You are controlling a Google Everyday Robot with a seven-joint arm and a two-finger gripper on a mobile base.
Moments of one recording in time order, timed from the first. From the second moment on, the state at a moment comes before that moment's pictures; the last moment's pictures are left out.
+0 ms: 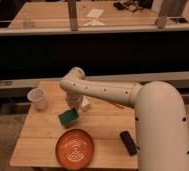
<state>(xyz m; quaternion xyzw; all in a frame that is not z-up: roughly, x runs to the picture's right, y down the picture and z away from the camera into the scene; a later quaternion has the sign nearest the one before) -0.100 0.108 0.848 -0.23 -0.21 -0.52 0.79</state>
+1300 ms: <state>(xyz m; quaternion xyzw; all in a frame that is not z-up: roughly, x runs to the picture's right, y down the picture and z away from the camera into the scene) -0.097 0.115 0.843 -0.23 -0.21 -0.53 0.79</state>
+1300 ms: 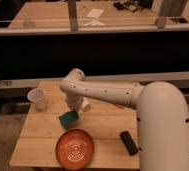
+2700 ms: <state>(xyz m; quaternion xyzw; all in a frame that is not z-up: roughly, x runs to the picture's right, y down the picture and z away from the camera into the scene) -0.094 0.108 0.848 -0.23 -0.21 -0.53 0.79</state>
